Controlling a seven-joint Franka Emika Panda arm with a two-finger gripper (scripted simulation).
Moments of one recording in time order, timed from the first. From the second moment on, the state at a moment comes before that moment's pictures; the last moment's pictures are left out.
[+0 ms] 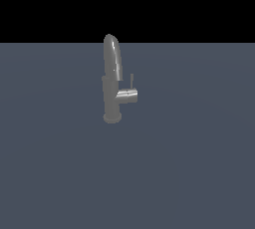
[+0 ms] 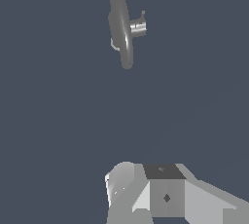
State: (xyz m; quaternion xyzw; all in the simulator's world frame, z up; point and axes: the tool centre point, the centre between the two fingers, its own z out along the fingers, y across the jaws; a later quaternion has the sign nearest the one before) arm -0.251 0.009 0.486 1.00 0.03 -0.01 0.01
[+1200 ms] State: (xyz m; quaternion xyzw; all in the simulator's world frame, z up) arm -0.190 0.017 0.476 0.99 -0.04 -0.09 -0.06
